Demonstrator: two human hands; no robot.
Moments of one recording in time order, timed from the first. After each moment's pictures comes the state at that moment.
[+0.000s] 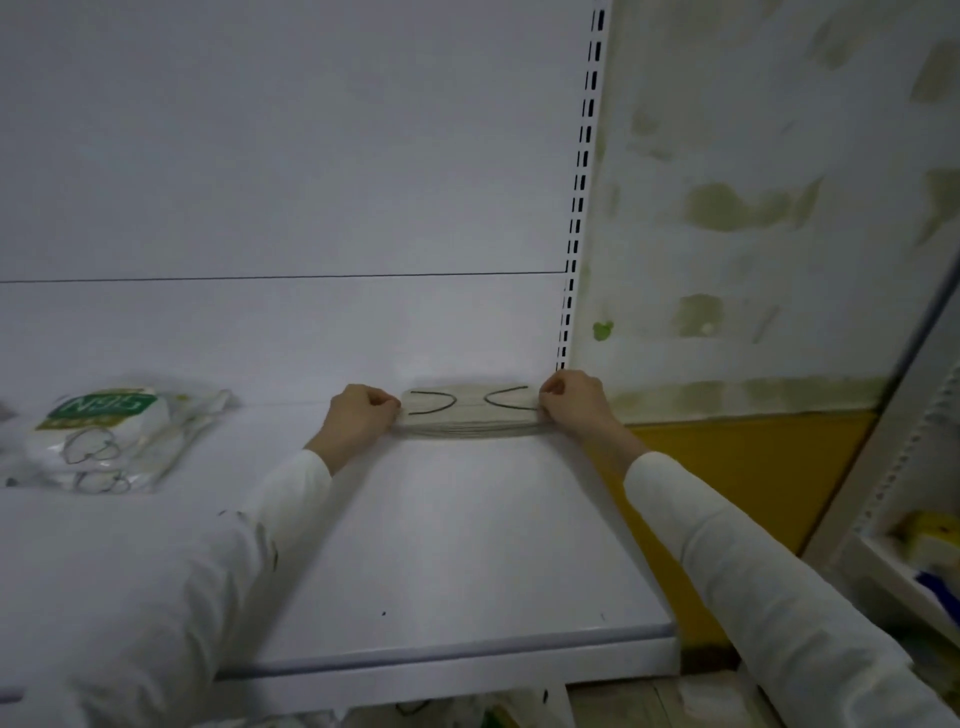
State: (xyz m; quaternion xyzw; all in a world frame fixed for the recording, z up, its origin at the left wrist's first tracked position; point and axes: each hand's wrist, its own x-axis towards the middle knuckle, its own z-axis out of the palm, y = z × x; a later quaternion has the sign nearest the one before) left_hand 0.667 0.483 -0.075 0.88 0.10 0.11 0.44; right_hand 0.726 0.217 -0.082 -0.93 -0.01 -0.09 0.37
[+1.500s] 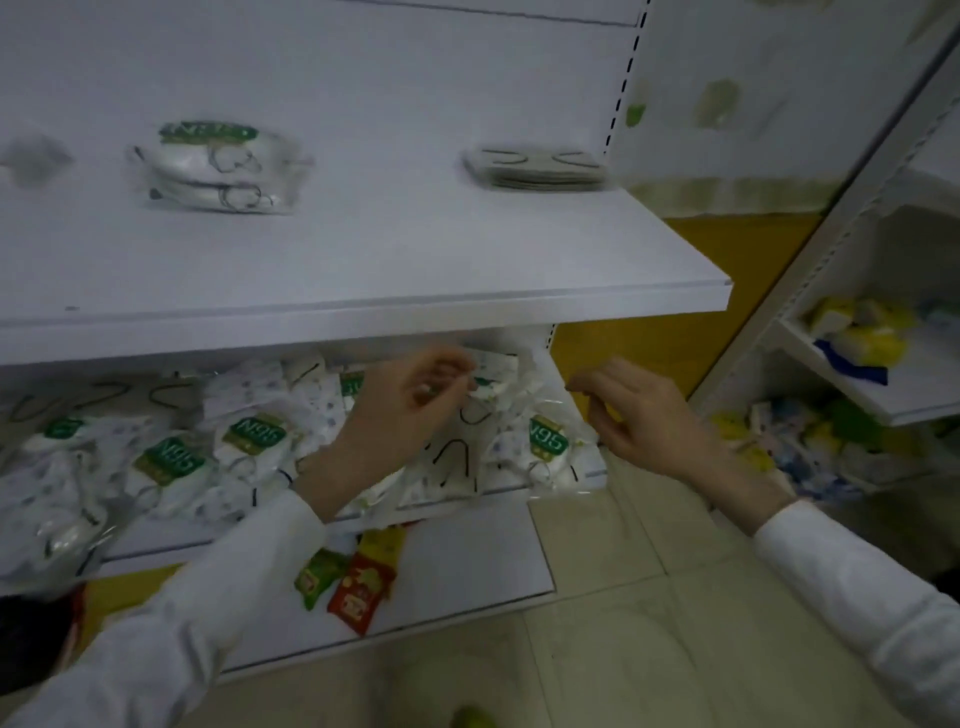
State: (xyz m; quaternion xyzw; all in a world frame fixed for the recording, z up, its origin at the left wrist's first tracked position) left_hand 0.345 0.563 -0.166 0.79 -0.20 0.09 0.57; right_hand 0.363 0.288 -0.185 -0.89 -0.35 -0.26 0.12
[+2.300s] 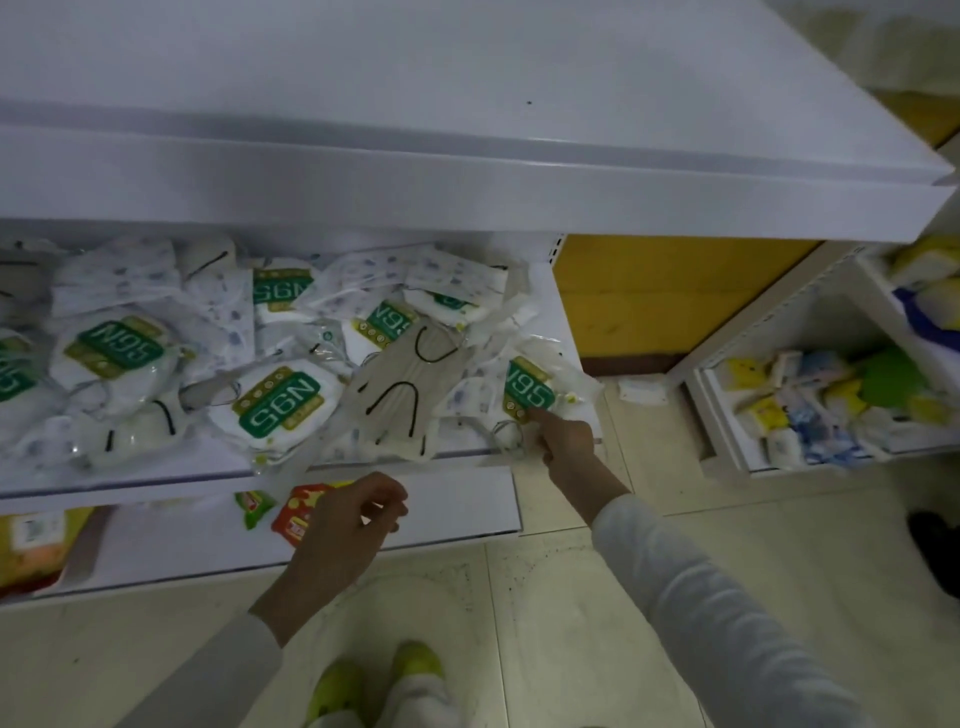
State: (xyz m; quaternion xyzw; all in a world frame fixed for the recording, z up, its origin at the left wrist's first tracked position) left_hand 0.358 0.514 -0.410 0.84 0.07 -0.13 0.53; right_hand 0.477 0.275 -0.455 -0.67 0.43 0.11 0.60
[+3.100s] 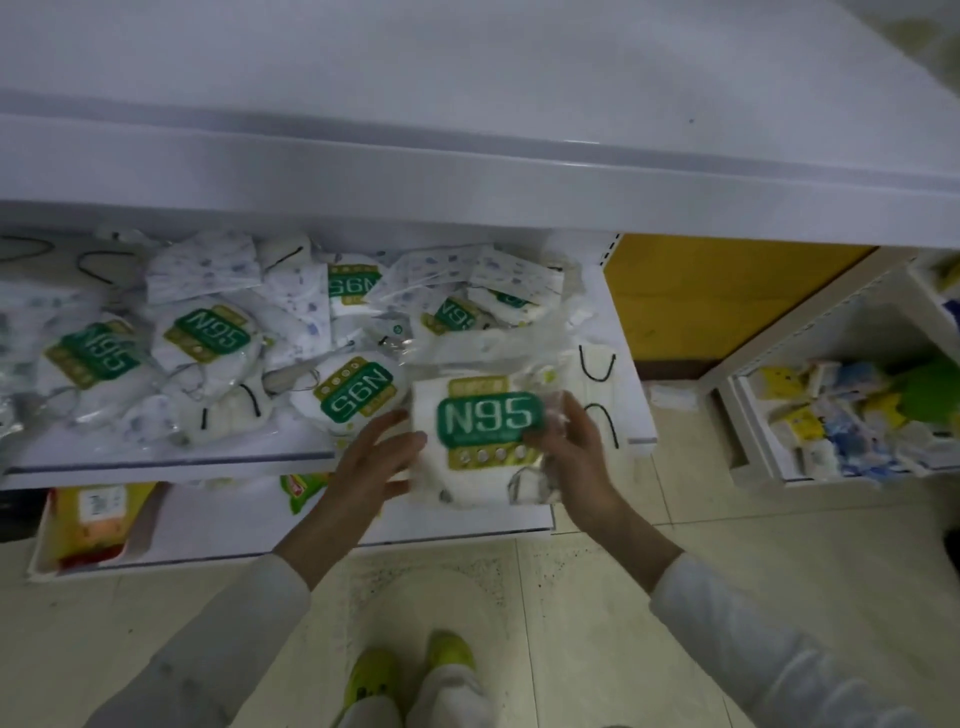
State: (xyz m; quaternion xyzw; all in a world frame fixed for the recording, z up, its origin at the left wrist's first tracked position) left_hand 0.374 0.574 -0.387 0.53 0.22 -0.16 0.80; right_hand 0.402 0.362 -0.369 -0.64 0.04 0.12 0.76
